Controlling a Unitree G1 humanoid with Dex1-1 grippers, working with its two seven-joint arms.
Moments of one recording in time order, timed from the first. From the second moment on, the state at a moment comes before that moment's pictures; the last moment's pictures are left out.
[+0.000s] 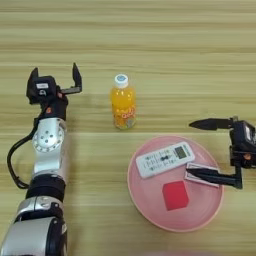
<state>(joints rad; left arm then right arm) -0.41 0.13 0.22 0.63 -0.12 -0.53 -0.02 0.00 -0.69 0.07 -0.26 0.40 0.11 1.18</state>
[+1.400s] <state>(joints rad) -0.42 0.13 0.22 0.66 -0.12 -0.53 -0.02 0.04 -0.75 0.18 -0.09 0.12 -0.06 1.13</state>
